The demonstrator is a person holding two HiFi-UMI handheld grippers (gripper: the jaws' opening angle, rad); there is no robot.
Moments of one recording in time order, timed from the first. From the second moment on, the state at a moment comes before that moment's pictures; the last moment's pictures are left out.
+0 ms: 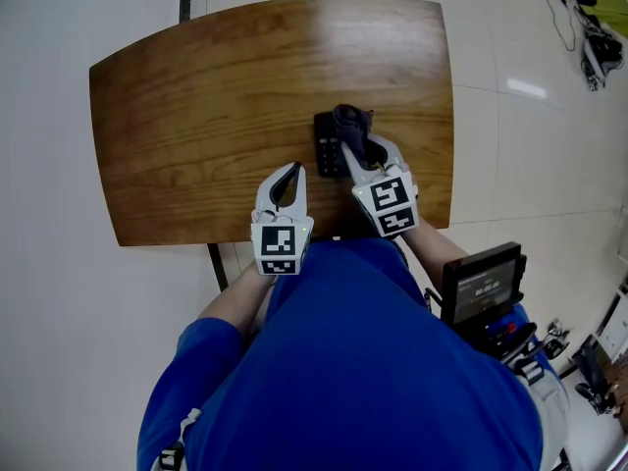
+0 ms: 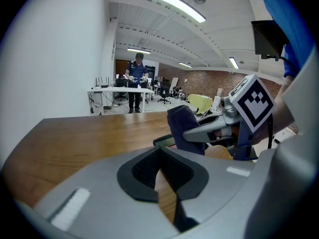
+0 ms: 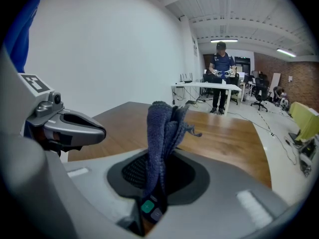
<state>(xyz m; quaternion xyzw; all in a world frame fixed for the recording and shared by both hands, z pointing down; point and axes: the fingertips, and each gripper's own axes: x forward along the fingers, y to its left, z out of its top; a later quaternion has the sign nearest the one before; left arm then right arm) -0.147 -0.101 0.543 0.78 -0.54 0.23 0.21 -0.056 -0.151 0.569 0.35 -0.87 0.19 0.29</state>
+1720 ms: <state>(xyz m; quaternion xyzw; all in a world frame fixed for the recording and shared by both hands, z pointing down) -0.139 -0.104 0.550 0.79 -0.52 0.23 0.21 -0.012 -0.168 0.594 0.39 -0.82 0.21 0.36</state>
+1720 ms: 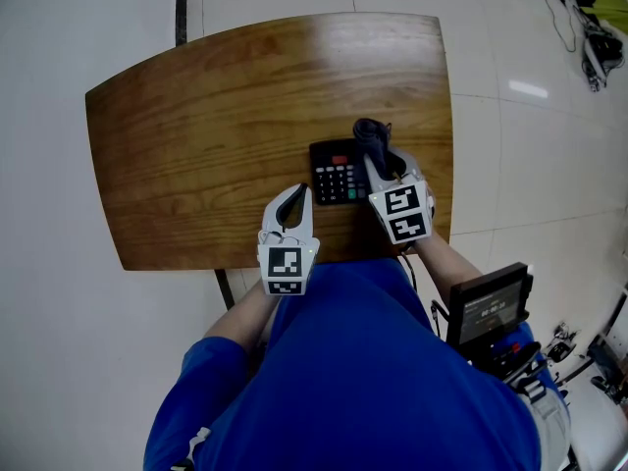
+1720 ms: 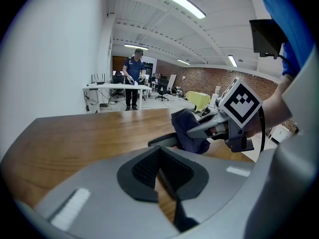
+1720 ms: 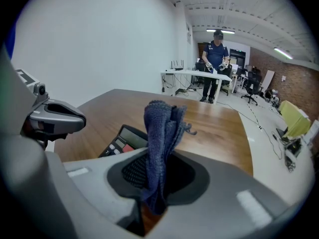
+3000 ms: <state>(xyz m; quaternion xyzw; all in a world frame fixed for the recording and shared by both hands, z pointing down) -0.150 -0.090 0.545 0.77 -0.55 0.24 0.21 -0.073 -0.141 0.602 0.30 -0.85 0.22 0.37</state>
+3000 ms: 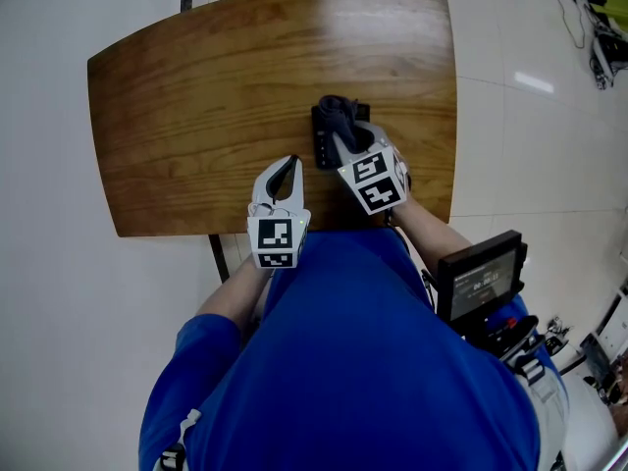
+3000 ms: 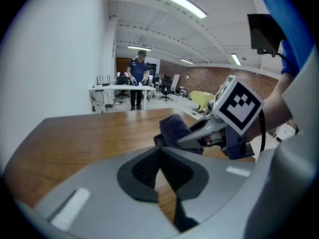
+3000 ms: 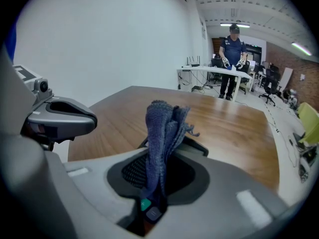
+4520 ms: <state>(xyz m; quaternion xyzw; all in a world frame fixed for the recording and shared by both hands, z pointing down) -0.164 -0.103 0.532 0.76 -0.57 0.22 0.21 -0.107 -0.133 0.606 0.26 -0.86 0.21 0.38</state>
